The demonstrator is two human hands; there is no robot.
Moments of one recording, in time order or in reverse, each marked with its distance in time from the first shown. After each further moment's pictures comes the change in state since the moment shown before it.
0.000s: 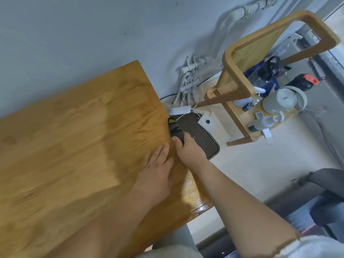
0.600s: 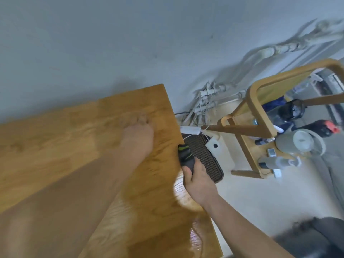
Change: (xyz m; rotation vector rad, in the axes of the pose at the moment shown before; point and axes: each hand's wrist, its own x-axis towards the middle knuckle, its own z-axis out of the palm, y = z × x) left_hand 0.121 -0.102 -0.134 0.164 -0.019 -0.426; right_hand 0.018 -0.021 -0.006 -0.189 -0.063 -0.072
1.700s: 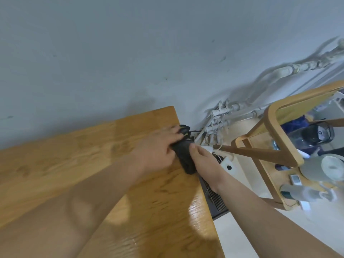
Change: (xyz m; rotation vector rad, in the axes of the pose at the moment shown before) left_hand 0.039 -0.011 -0.028 -0.351 0.090 0.376; right_hand 0.109 -0.079 -0.054 0.561 -0.146 -0.018
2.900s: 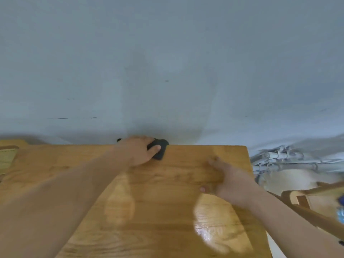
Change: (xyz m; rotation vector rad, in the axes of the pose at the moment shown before) left_hand -0.061 -0.251 -0.066 0.106 -0.050 -0.560; right_hand 0.037 -0.127 0.101 -1.034 -0.210 -0.163
